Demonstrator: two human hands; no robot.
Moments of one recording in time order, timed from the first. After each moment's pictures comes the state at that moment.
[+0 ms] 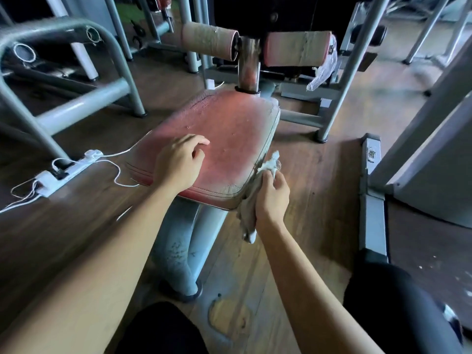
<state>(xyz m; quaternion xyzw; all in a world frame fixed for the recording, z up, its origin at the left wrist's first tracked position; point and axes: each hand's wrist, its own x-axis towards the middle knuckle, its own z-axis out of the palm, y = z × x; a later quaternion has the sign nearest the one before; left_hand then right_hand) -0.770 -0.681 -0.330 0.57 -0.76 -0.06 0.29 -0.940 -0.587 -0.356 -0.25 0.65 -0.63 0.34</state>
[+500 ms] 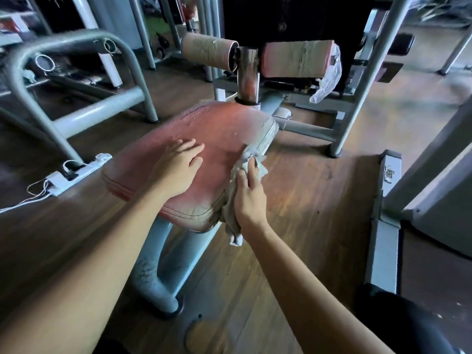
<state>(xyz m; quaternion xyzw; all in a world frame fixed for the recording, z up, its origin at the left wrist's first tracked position) -0.817 -0.711 -0.336 0.63 -0.75 -0.07 0.19 -0.984 -0.639 -0.362 -0.46 0.59 -0.52 0.41</state>
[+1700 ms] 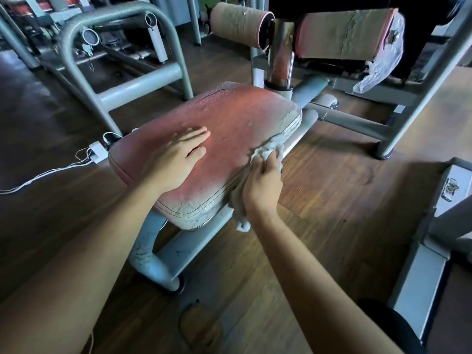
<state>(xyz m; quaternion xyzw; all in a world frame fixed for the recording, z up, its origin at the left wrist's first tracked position) -0.824 -0.700 -0.331 0.65 -0.73 -0.07 0.20 -1.011 -0.683 -0.362 -0.44 0.60 -0.52 0.41</state>
